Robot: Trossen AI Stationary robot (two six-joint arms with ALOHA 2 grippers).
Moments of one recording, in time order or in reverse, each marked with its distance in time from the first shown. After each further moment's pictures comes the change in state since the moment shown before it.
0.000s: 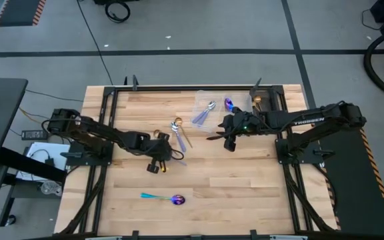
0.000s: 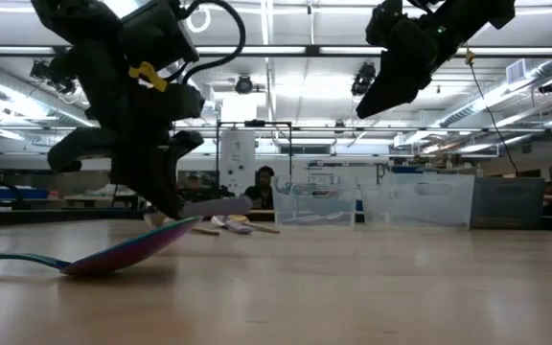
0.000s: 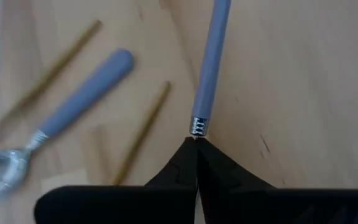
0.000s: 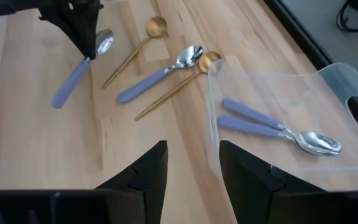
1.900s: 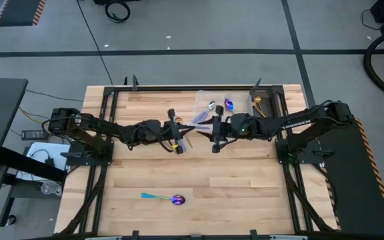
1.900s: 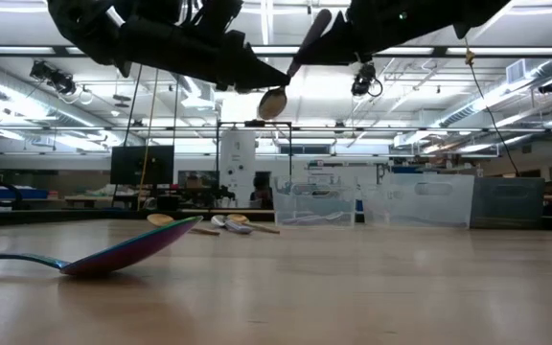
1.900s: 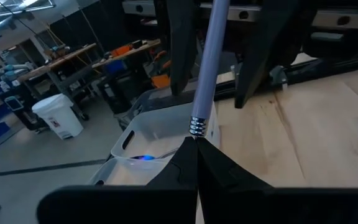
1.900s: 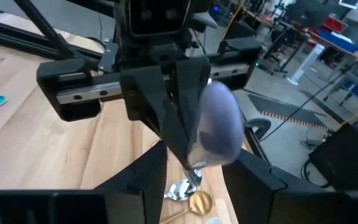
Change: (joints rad) left arm 0.111 0.000 0.003 0.921 -0.167 0.041; right arm 0.057 0.160 0.000 0.624 -0.003 -0.463
